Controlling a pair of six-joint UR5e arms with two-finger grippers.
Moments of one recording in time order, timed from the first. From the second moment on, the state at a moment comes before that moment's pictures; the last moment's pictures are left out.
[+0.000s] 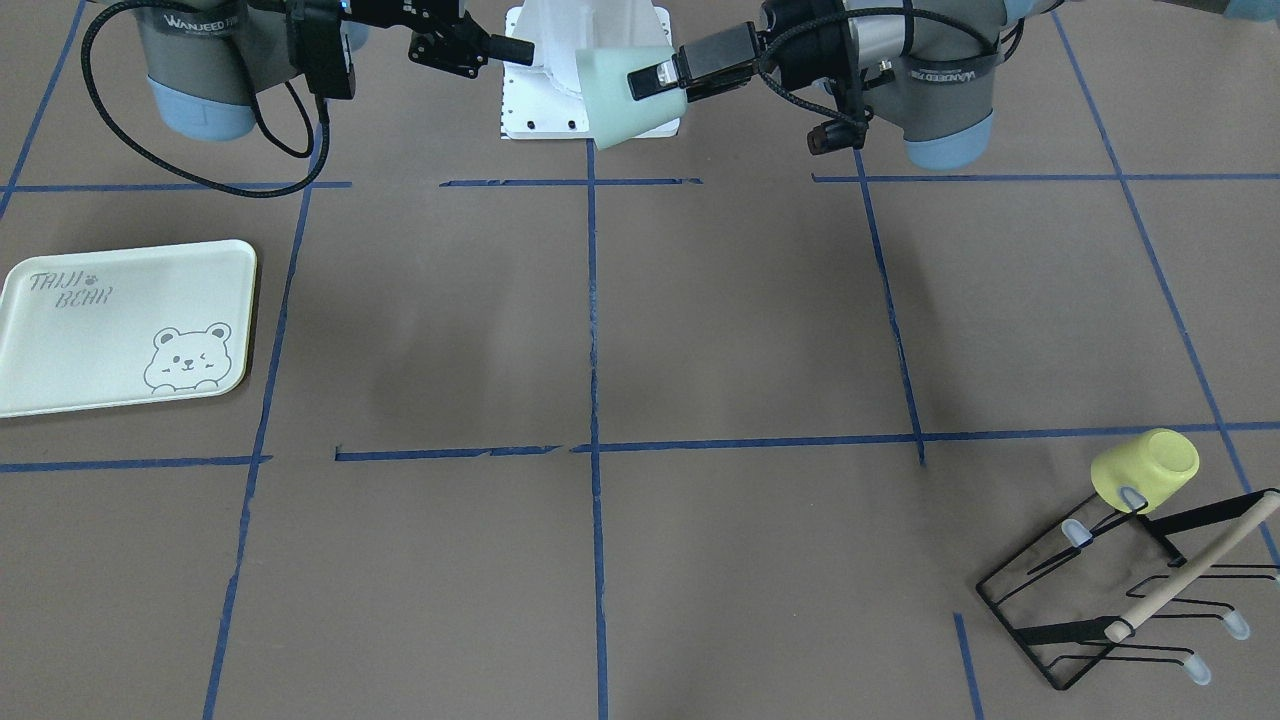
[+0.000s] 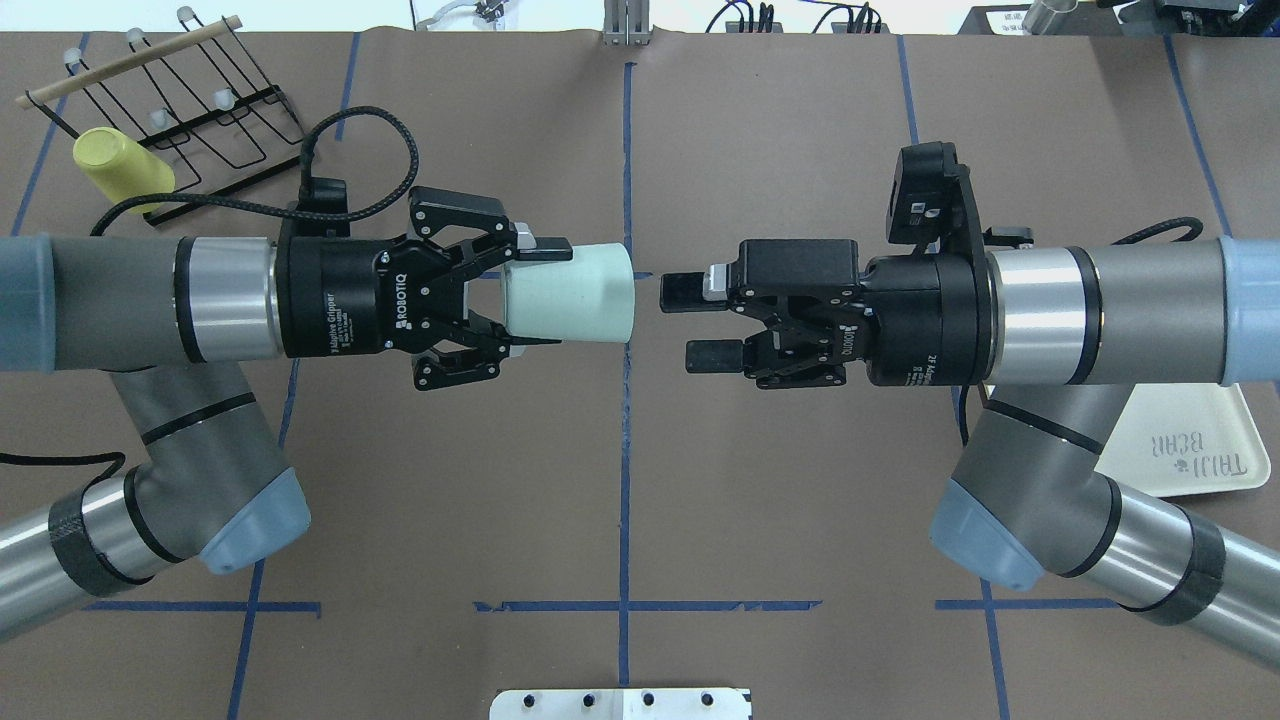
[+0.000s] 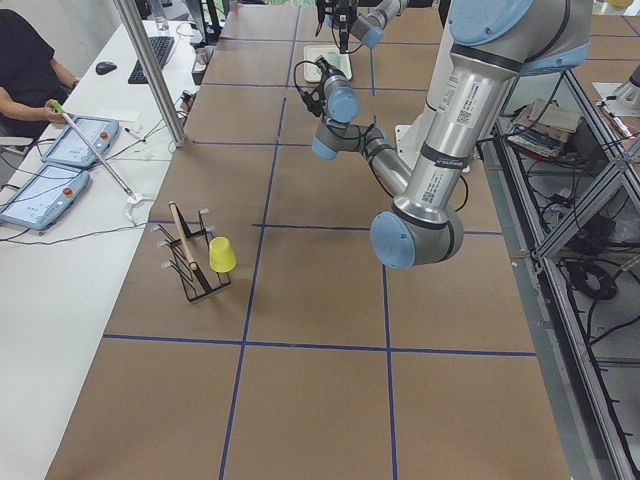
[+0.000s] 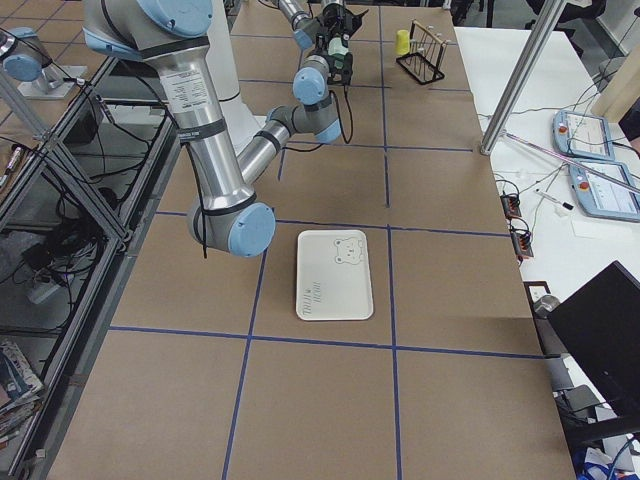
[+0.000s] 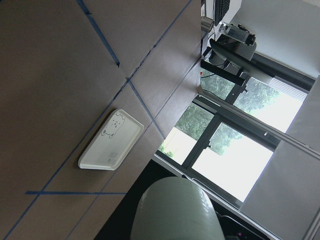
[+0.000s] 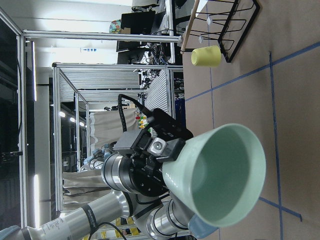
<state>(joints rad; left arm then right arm) -0.61 -1.99 -1.78 -3.13 -1.93 -2.58 0.62 -1.17 1.90 -0.11 2.00 1.96</state>
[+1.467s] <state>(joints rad) -0.51 -2.00 -1.78 -3.31 -1.88 -2.66 0.58 -1.11 1.91 -0.10 1.99 1.98</state>
